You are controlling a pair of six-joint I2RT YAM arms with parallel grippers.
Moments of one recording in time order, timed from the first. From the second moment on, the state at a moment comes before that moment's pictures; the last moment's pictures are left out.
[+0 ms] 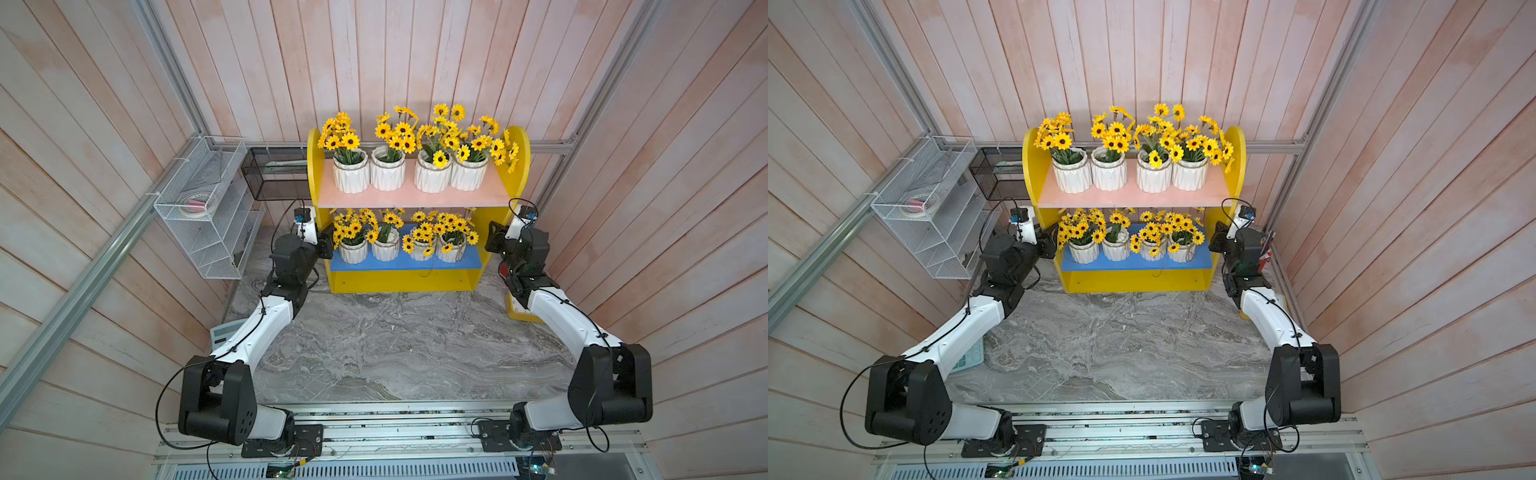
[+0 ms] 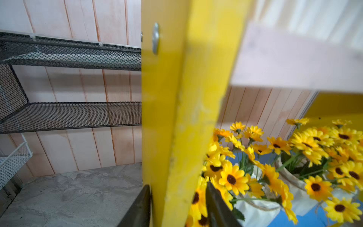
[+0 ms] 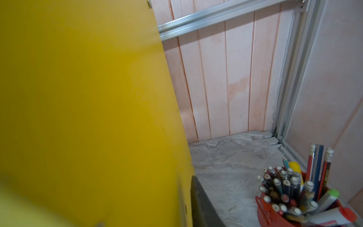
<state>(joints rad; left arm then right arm) -0.18 1.42 1.01 0.38 0.12 -0.11 0.09 1.45 1.04 0.30 0.02 0.28</state>
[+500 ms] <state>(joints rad) -0.17 1.29 0.94 0.36 0.13 -0.15 0.07 1.41 1.06 0.18 0.03 0.28</state>
